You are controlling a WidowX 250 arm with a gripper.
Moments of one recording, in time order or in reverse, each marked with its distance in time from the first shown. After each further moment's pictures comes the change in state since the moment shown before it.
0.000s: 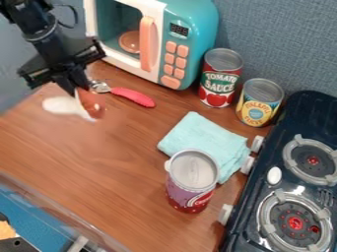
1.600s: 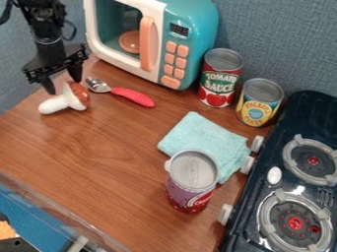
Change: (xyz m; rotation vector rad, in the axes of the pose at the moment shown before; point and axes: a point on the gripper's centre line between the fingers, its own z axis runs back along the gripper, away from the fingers) arm 0.083 0.031 -0.078 0.234 -0.103 0.182
